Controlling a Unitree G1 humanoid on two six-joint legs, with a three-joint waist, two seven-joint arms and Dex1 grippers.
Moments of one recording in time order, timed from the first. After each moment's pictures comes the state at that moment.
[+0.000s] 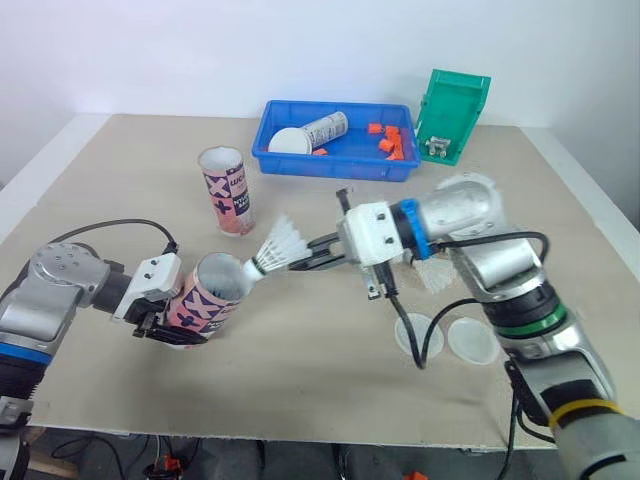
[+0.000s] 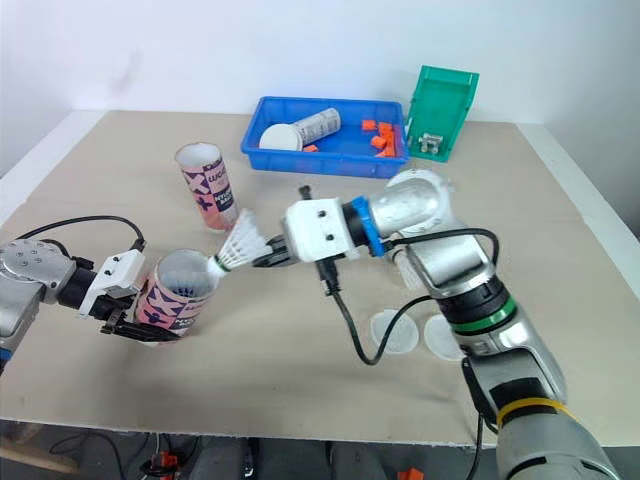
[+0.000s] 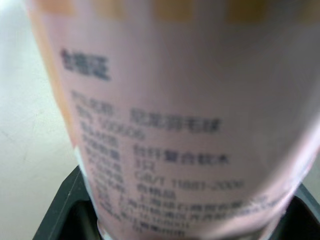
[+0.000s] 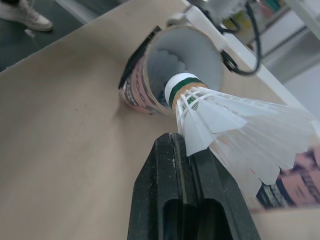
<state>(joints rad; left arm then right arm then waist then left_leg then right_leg) -0.43 0.96 -0.10 0.12 -0.27 0.20 -1.60 -0.95 -0.52 0.39 -0.05 0.18 0.05 1.34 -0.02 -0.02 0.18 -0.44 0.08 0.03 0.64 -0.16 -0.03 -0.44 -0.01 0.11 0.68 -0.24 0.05</state>
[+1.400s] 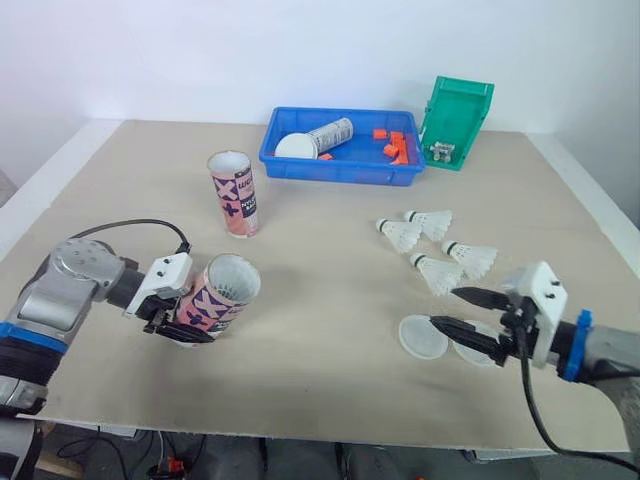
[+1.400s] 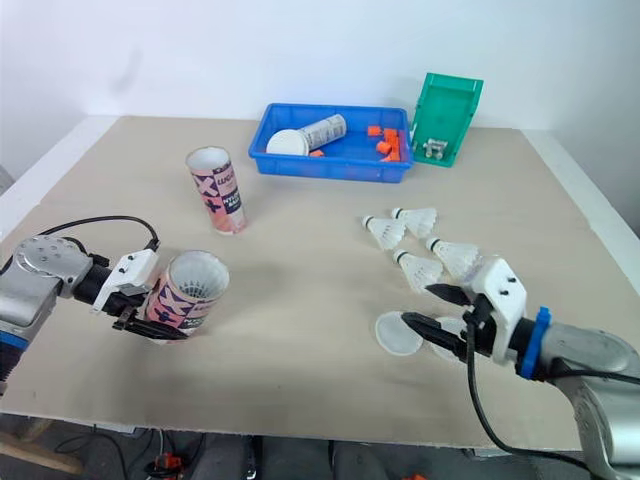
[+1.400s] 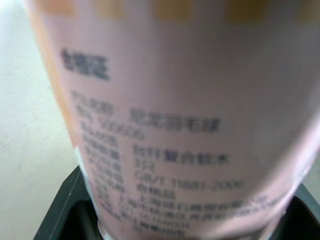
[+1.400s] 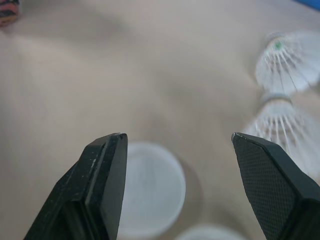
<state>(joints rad) -0.52 0.93 -0.22 0.23 -0.28 0.13 -1.61 0.11 -0.76 -0.44 -0.55 0.48 0.73 0.93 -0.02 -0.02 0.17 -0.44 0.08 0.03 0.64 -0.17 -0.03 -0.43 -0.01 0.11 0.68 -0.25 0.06</state>
